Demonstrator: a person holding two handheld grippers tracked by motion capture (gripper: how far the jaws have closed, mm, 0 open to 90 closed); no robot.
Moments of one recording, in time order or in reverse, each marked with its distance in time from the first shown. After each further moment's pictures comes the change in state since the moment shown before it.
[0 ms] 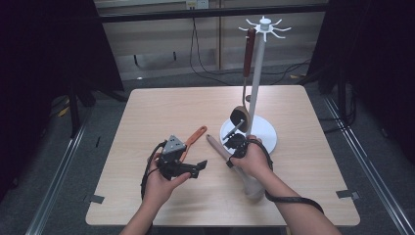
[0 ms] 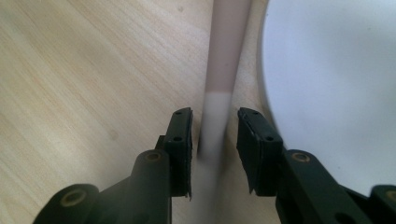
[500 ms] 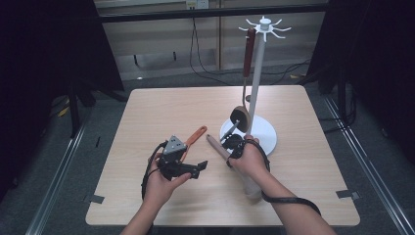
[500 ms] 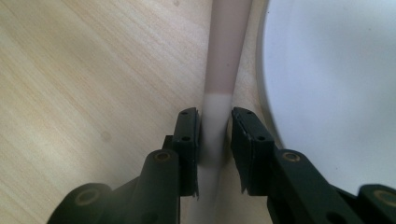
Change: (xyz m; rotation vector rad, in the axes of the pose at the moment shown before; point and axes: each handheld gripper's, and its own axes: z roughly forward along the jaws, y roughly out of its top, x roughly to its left) left arm -0.001 0.000 0.001 0.012 0.001 0.007; right arm 0.006 0.006 0.003 0.039 -0.051 -0.015
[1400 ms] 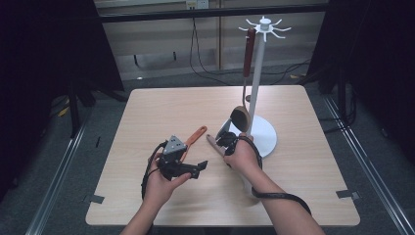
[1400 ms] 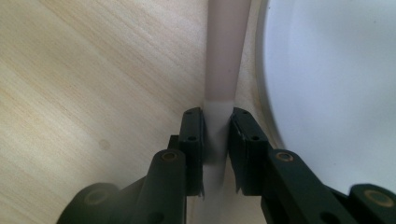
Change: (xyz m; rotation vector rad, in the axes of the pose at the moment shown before) left arm 0.000 0.000 0.000 -0.009 -0.003 -0.001; right arm 0.007 0.019 0.003 0.144 -0.064 0.036
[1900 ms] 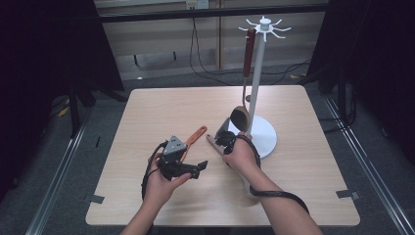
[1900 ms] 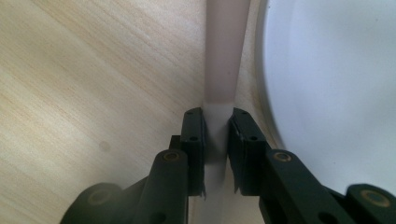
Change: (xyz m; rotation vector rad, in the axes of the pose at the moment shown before) left arm -0.001 0.001 -0.001 -0.003 0.006 0.007; right arm 0.002 0.005 0.000 0.037 0.010 0.036
